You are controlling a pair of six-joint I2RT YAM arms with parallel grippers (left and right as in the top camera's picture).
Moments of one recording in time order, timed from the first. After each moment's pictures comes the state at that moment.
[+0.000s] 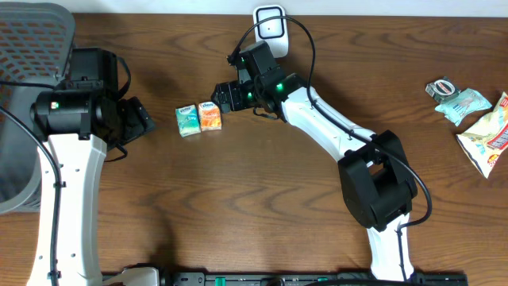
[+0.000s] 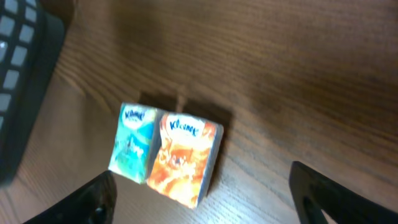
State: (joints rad) left arm 0.04 1.42 1.53 -1.39 -0.21 -0.51; right arm 0.59 2.17 1.70 -0.38 -0.31 0.38
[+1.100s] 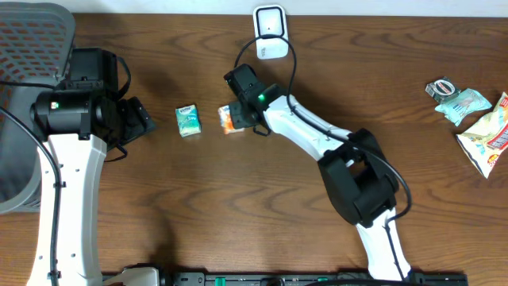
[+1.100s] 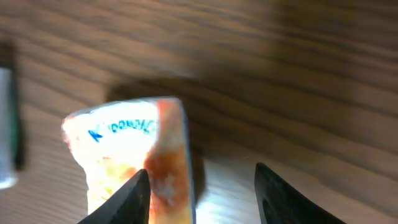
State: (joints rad) left arm 0.05 1.42 1.53 -1.39 -0.21 -0.51; right arm 0.65 2.24 1.72 -0.62 0.06 0.44
